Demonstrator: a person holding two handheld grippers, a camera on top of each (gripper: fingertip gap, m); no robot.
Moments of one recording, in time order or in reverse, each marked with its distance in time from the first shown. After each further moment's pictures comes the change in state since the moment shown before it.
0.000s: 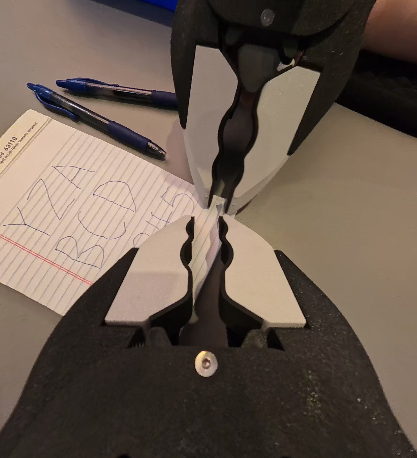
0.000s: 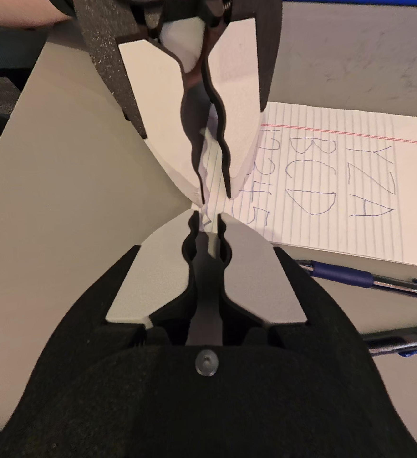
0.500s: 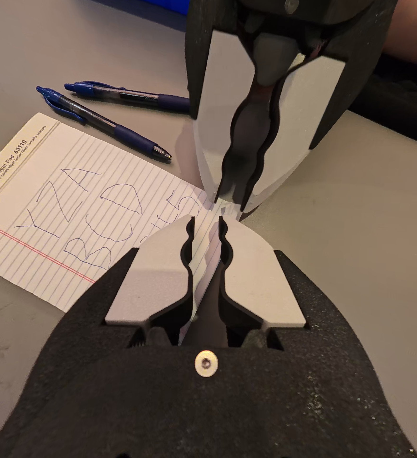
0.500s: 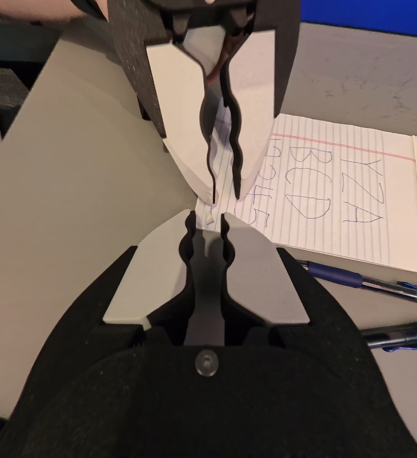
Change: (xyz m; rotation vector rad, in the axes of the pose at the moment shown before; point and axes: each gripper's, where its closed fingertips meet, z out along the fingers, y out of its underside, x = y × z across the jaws) left arm -0.003 -0.004 0.000 -0.008 -0.016 -0.003; right arm -0.003 -0.004 -0.008 0.024 0.003 -0.057
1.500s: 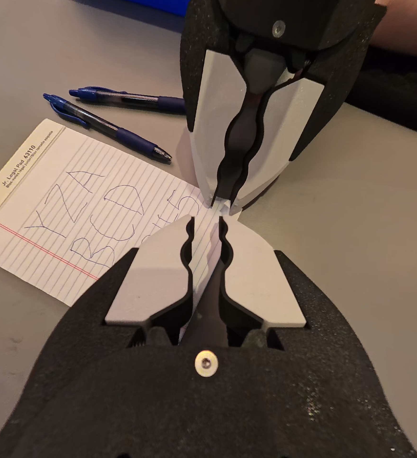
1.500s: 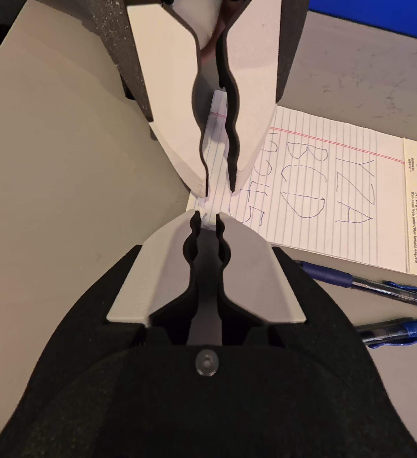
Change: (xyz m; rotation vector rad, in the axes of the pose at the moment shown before) left arm 0.001 -0.001 -0.004 -0.007 -0.025 0.032; right arm 0.006 0.006 0.006 -0.052 0.057 -0.062
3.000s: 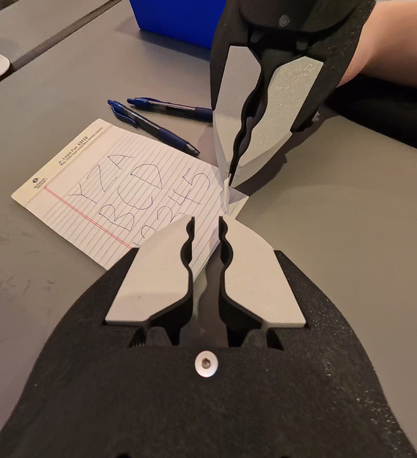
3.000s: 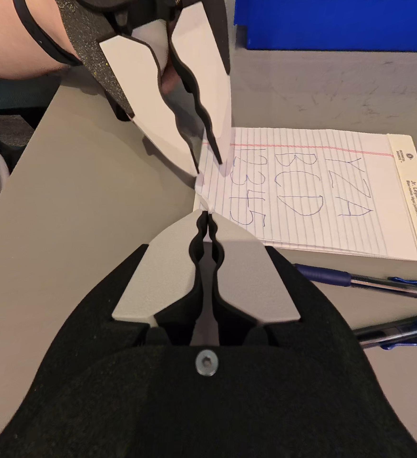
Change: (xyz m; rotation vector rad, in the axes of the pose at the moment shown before) left arm -0.010 0.005 -0.029 0.127 -0.138 -0.063; right arm 0.007 -0.016 -0.009 0.133 -0.033 0.148
